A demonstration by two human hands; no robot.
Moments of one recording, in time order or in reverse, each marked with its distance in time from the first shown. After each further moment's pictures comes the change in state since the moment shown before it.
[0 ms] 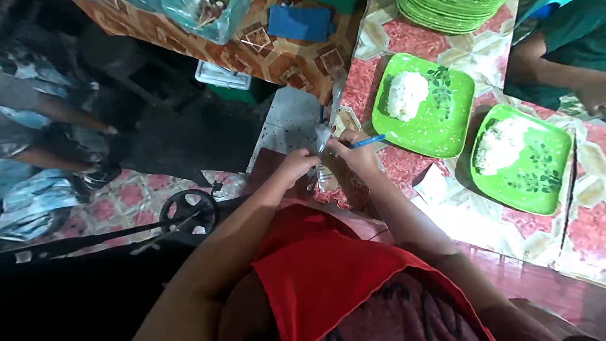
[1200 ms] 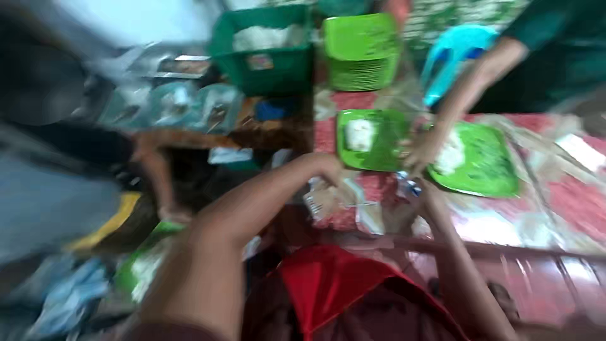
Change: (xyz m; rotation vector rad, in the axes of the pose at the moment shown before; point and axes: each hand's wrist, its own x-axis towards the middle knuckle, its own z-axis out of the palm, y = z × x) left_hand -0.027 0.188 0.064 1.511 -0.519 0.343; right_hand -0.146 0.103 -0.155 -0.527 0.401 0.378
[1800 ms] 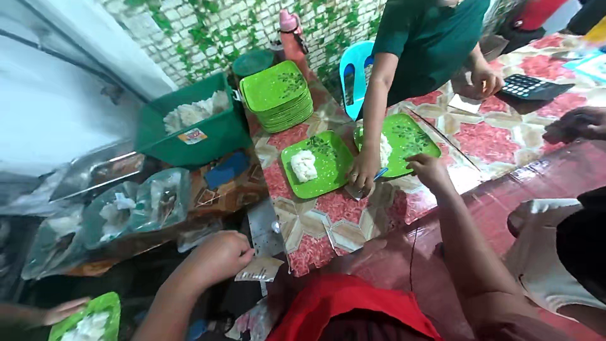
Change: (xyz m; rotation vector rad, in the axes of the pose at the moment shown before) left_hand -0.116 -0.065 0.022 0.127 0.156 0.049; right_hand -0.003 0.072 -0.082 0.466 0.267 0.327
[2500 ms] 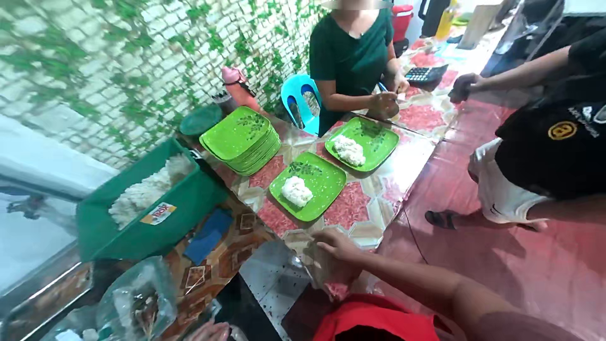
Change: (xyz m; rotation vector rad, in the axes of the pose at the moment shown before) left_hand -0.034 -0.173 0.081 -0.236 0.496 0.111; right_hand -0.143 -0.099 0.269 0.252 -0.241 -0.340
